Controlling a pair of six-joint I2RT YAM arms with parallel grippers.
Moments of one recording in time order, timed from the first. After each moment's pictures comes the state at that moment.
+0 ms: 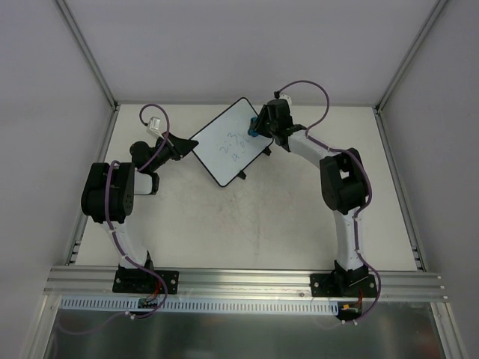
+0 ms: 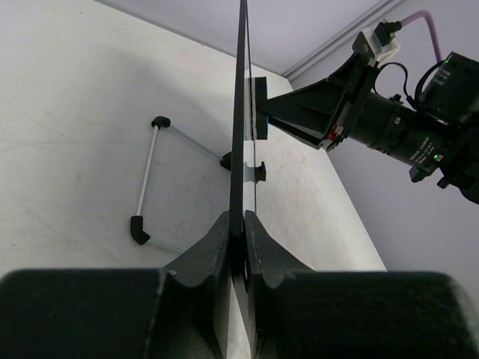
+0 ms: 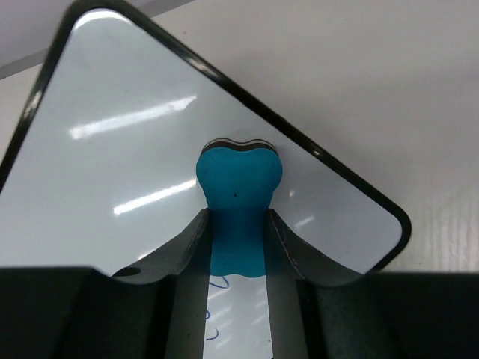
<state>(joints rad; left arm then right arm) 0.01 1.87 0.72 1.19 0.73 -0.86 0.46 2.17 1.68 -0.04 0.05 0.64</state>
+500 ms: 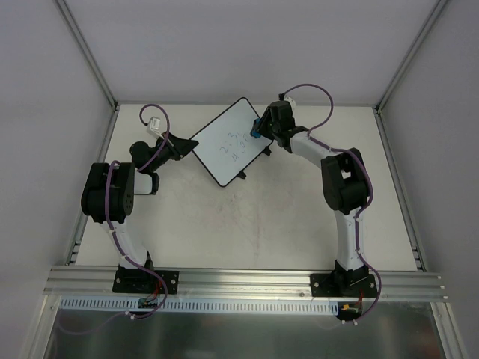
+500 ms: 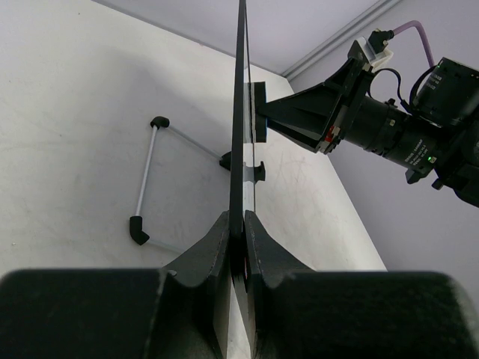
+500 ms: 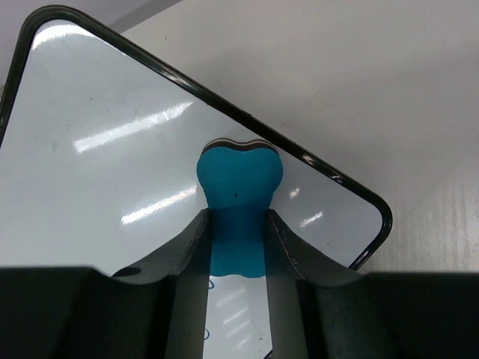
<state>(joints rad) 0.01 1.87 0.72 1.20 0.73 -0.86 0.44 2.16 1.63 -0.02 0.06 0.71</state>
